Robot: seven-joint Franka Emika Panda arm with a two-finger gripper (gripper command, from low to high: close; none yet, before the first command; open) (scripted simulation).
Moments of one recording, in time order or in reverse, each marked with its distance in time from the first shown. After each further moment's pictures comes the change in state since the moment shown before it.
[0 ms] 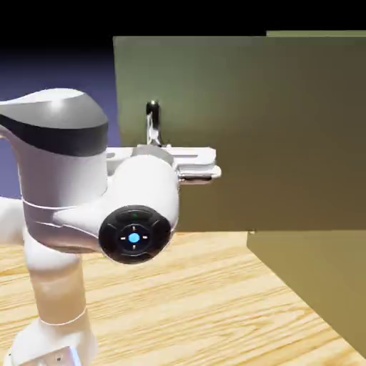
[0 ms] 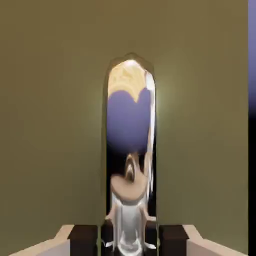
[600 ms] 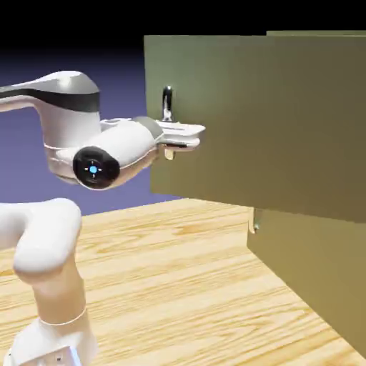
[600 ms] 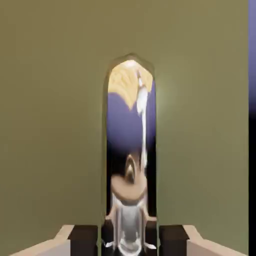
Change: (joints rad) arm -0.391 -0.255 0.619 -0.546 0.435 0.562 0.033
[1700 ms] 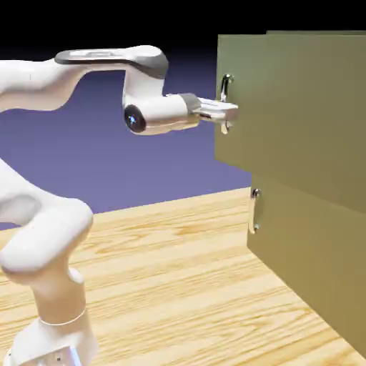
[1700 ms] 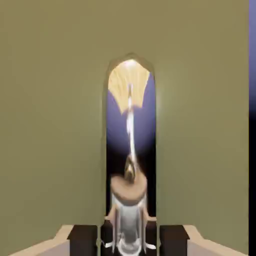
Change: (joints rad) arm -0.227 0.400 1.187 0.337 1.297 0.844 -0.332
